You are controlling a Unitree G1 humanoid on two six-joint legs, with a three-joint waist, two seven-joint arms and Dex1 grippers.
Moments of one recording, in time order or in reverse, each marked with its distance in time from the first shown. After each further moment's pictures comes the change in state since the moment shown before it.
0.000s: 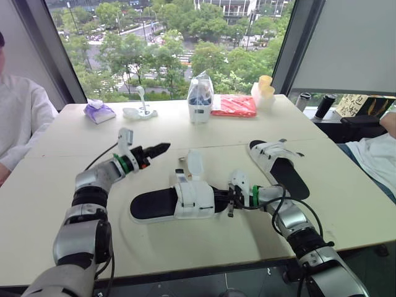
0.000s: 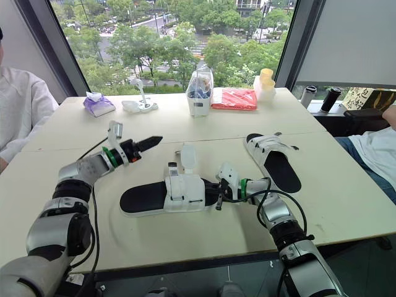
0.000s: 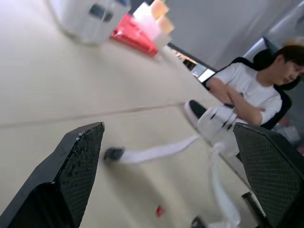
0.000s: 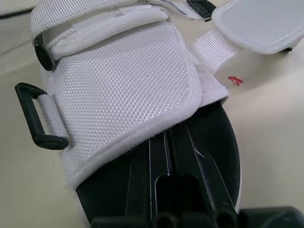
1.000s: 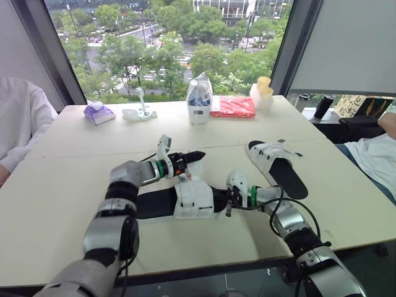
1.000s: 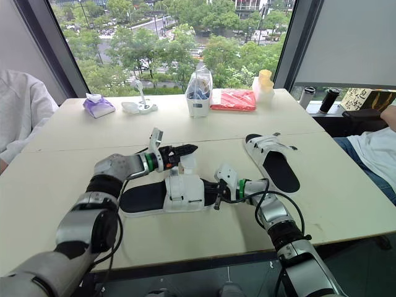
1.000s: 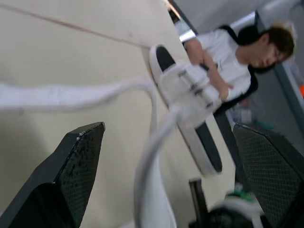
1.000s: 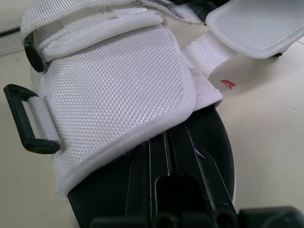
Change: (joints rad) left arm -0.174 -0.214 0.006 0.284 -0.041 0.116 0.229; right arm -0.003 0.021 0.004 0.037 -0.014 -0.052 -0.038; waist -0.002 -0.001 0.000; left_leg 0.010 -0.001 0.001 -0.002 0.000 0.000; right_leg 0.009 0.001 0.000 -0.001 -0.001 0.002
